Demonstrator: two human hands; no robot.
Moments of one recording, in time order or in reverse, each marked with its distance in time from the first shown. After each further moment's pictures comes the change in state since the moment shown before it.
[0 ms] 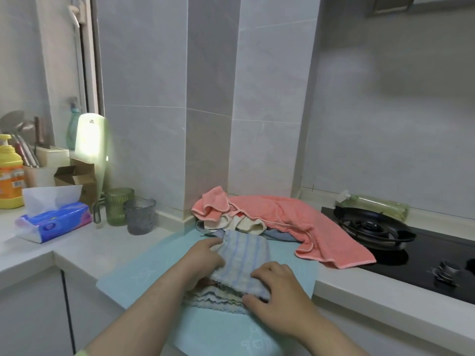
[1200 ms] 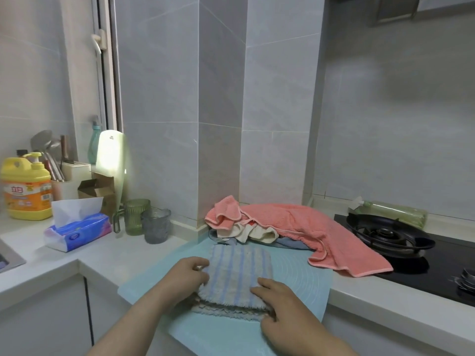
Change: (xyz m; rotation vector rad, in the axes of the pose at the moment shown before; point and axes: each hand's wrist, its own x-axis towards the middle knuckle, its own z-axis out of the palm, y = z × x) left_hand -0.025 -0.040 -0.047 0.117 0.114 0.035; right_hand -0.007 -0.016 0.006 0.069 -0.133 -0.058
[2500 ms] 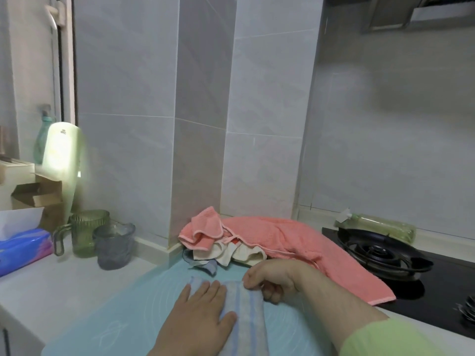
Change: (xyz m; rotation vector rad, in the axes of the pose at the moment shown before) left_hand 0.055 0.011 0.072 0.881 -0.168 0.345; right_hand 0.164 0.077 -0.049 0.654 -0.513 0.551
